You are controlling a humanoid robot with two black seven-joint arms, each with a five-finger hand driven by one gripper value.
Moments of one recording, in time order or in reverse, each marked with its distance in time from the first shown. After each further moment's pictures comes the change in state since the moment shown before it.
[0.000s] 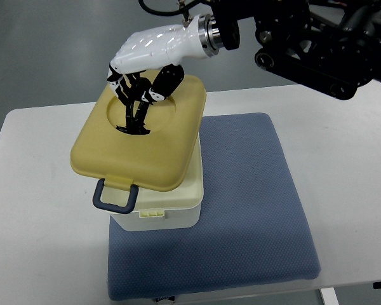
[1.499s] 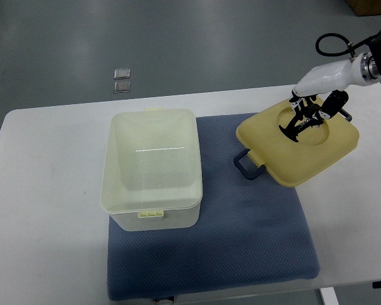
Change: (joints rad) left arm 0.000 0.000 0.002 -0.003 0.002 0.000 0.000; right arm -0.113 -0.437 -0.524 -0.073 -0.004 -0.157 0.077
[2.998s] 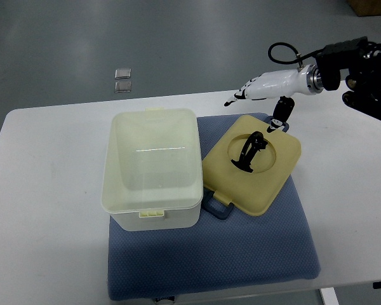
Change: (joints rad) left arm 0.000 0.000 0.000 0.002 0.000 0.000 0.000; right arm -0.113 0.208 0.178 -0.187 0.107 -0.076 -0.012
